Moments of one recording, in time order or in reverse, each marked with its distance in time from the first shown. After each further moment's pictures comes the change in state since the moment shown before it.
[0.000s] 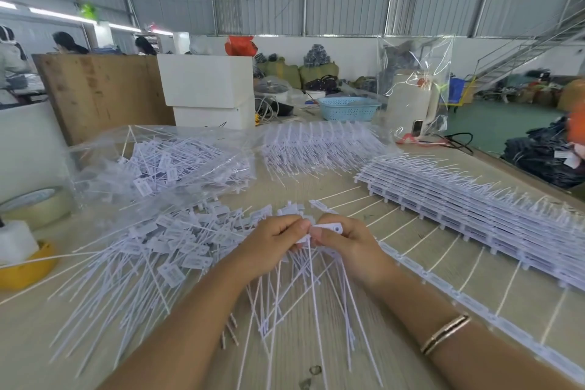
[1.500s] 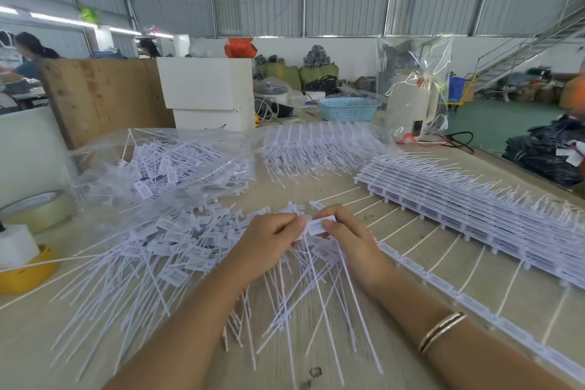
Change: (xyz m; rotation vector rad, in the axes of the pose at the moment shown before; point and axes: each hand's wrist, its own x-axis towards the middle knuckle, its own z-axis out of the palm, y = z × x) left_hand 0.001 -0.005 -0.004 0.143 0.129 0.019; right_hand -0.001 0.003 0.003 -0.165 0.204 0.070
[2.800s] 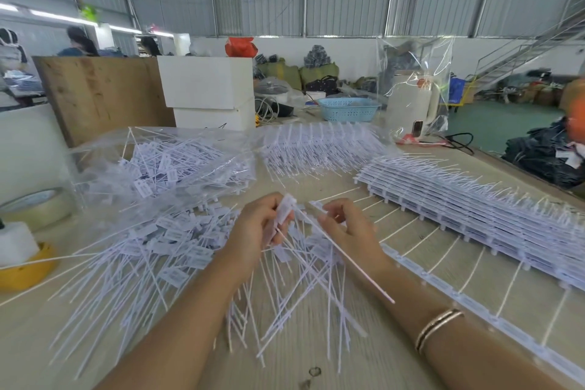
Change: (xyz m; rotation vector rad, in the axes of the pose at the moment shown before) left_hand 0.003 0.014 -0.007 -0.665 0.089 -0.144; right_hand 0.009 0.007 -0.006 -0.419 0.119 0.026
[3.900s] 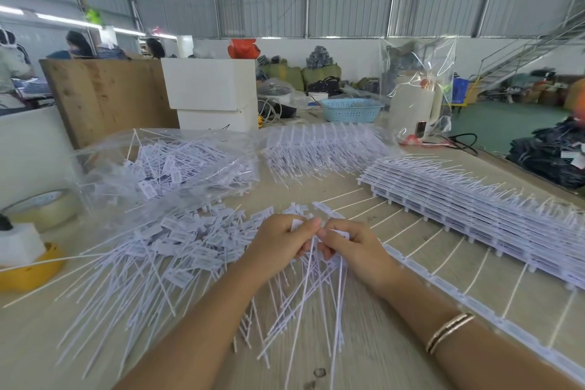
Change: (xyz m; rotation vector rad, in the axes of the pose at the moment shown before) left_hand -0.007 -0.007 0.016 0.471 -0.055 0.043; right_hand -0.010 -0.011 -0.006 0.417 -0.246 -0.143
